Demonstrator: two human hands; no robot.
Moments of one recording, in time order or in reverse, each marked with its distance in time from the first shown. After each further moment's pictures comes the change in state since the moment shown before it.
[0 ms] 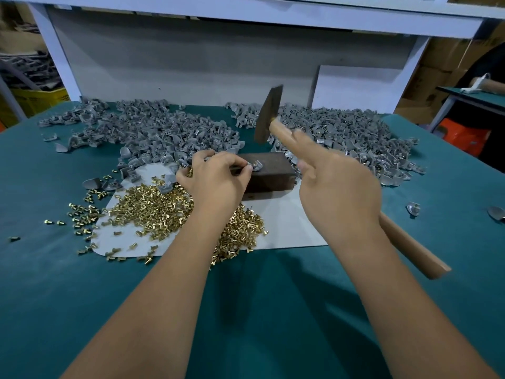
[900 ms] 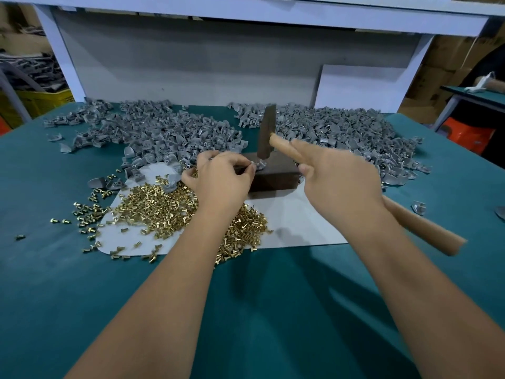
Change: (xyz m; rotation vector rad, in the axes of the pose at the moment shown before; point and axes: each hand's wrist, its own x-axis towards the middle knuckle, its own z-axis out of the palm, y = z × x) left_hand -0.001 0.002 -0.006 0.001 -0.082 -0.013; right_hand 0.017 0.012 0.011 -0.069 -0.091 -0.106
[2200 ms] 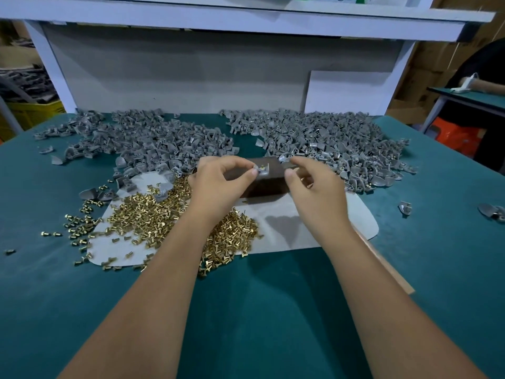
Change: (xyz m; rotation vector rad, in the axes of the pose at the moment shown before) left_hand -0.006 0.012 -0.022 -0.383 -0.292 0.071; right_hand -0.009 0.008 0.040 0.715 0.125 0.220
